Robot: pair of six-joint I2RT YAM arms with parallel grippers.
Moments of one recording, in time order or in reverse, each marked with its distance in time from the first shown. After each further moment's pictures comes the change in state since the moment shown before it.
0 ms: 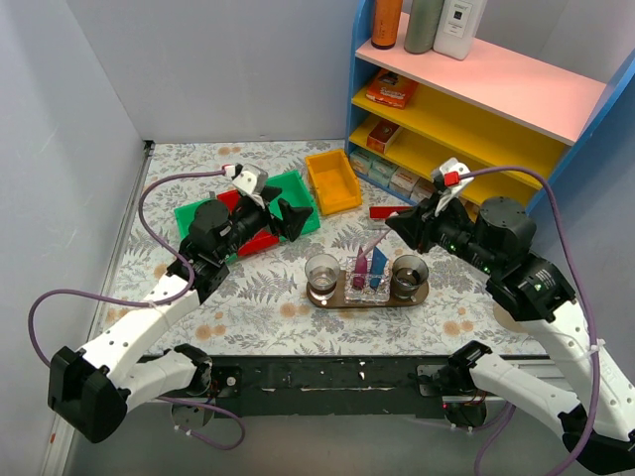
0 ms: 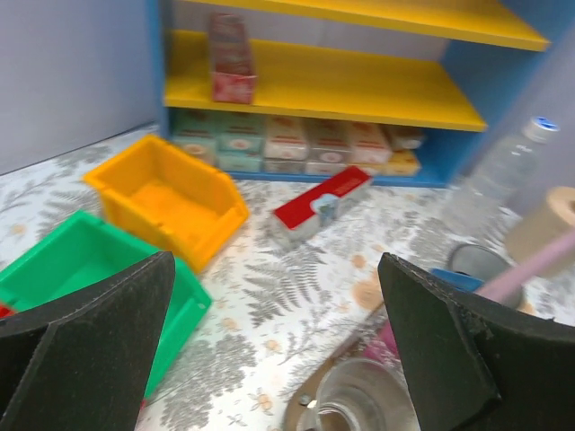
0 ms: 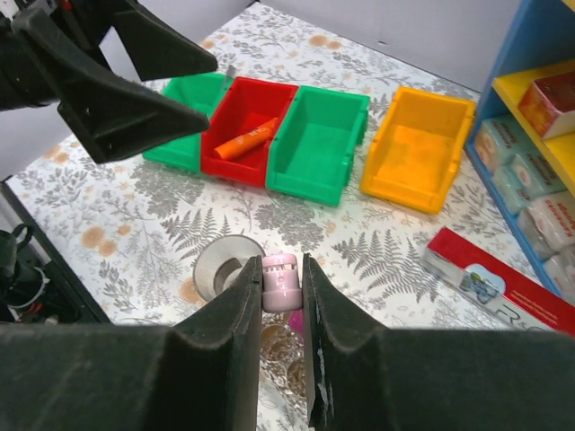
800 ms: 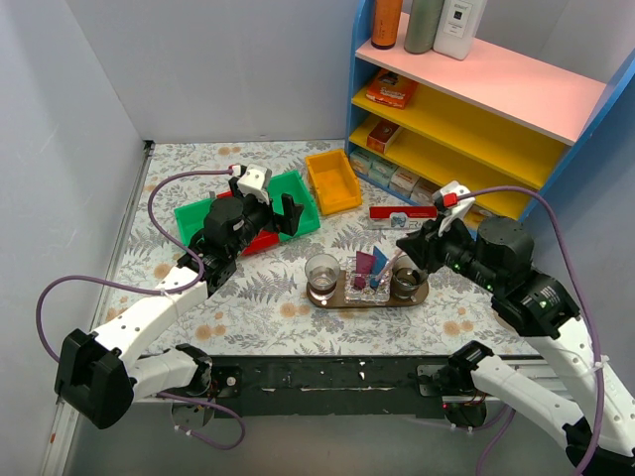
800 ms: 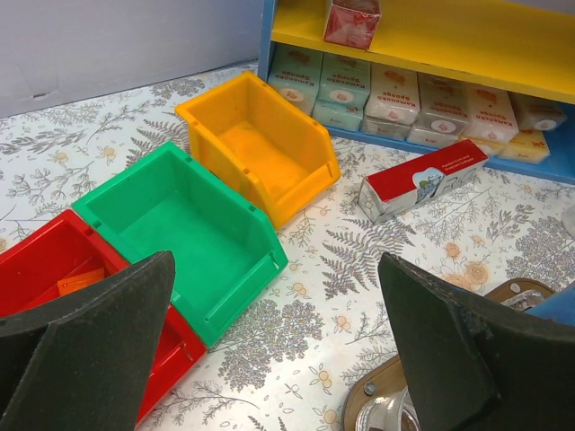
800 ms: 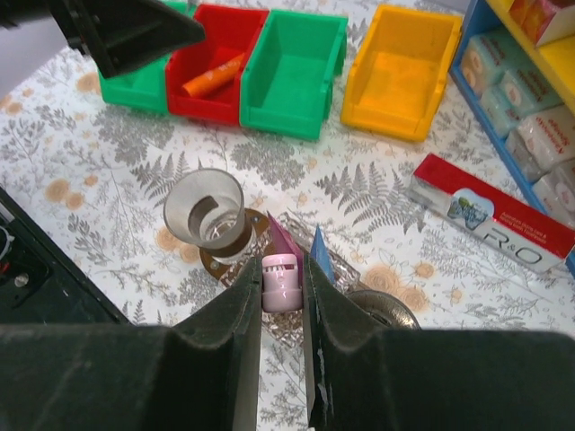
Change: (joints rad) left arm 0.000 0.086 -0.002 -0.070 -0.285 0.046; right arm 0.000 -0.111 -0.082 -0.142 0.079 -0.018
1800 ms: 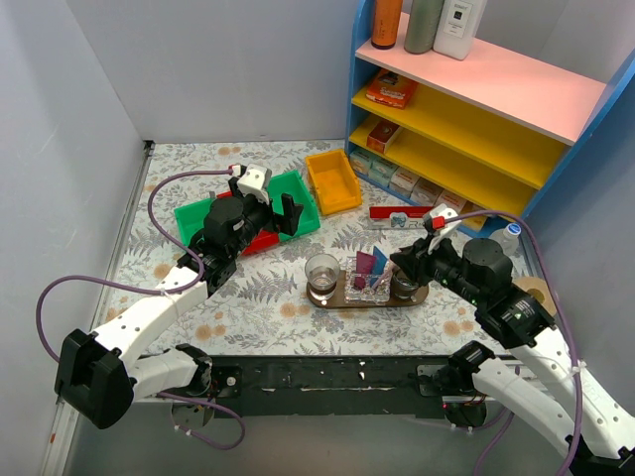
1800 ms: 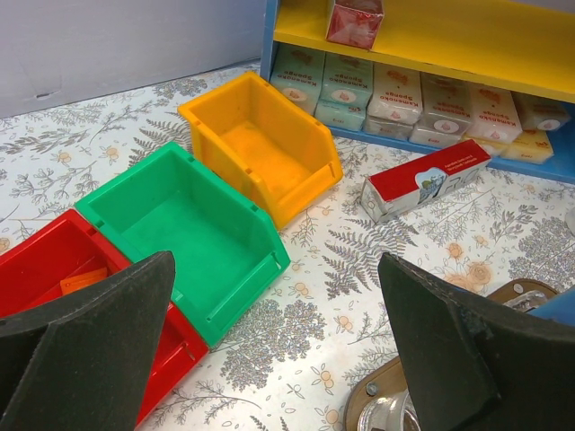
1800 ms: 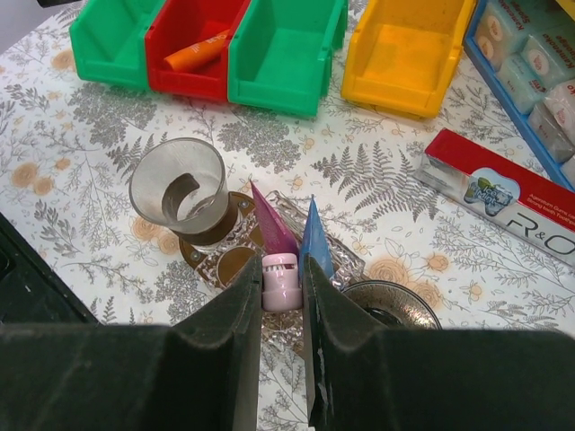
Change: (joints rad) left arm 0.000 0.000 0.000 -0.001 -0.006 0.004; right arm 0.000 -0.118 -0.311 0.192 -0.002 -0.001
